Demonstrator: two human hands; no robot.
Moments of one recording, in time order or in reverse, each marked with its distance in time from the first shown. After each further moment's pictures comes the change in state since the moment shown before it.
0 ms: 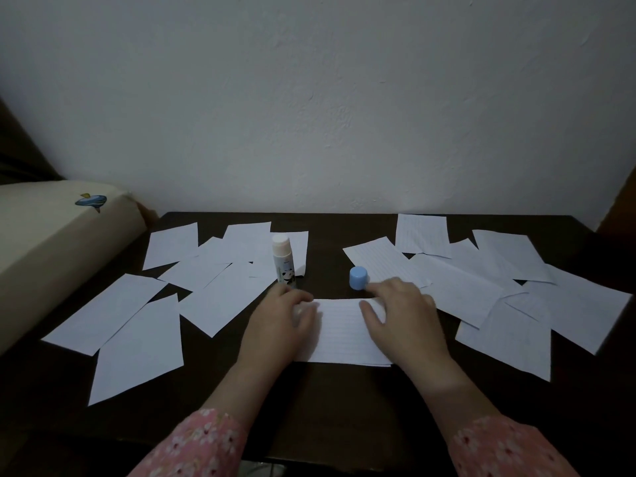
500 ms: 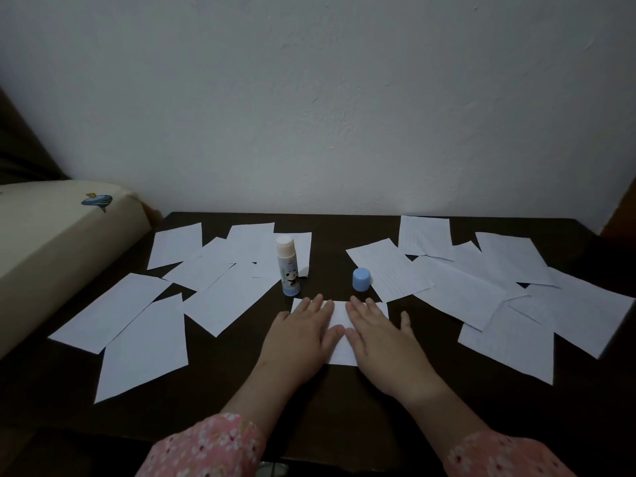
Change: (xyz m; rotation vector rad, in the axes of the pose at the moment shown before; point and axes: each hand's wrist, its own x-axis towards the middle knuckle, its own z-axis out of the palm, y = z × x) left_hand -0.003 0.008 0.016 0.371 -0.352 0.174; right_hand -0.013 -0.008 0.021 -0.141 -0.436 -0.138
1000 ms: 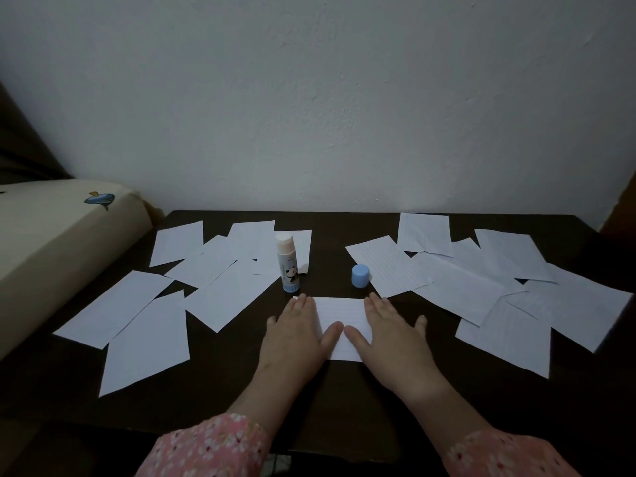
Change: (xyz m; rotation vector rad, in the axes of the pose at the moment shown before) left_hand -0.007 0.009 -0.002 -0.095 -0.021 -0.224; right_hand -0.005 0.000 -0.004 0.024 -0.004 0.179
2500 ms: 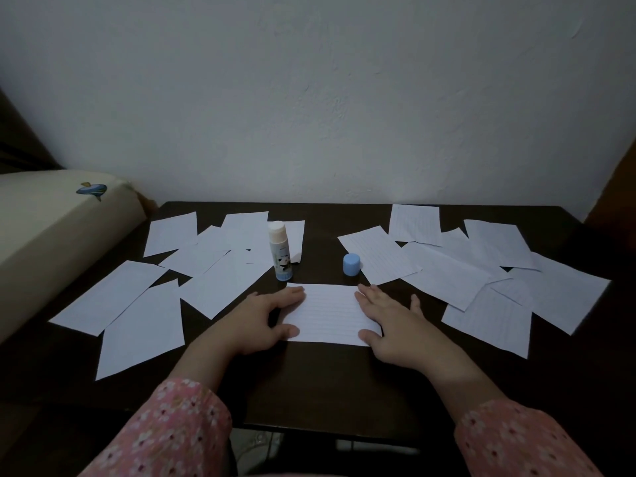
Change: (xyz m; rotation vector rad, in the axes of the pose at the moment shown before) left_hand 0.012 -0.065 -0.018 -0.202 -0.186 0.167; right_hand -0.005 0.031 -0.019 -0.030 -0.131 -0.223
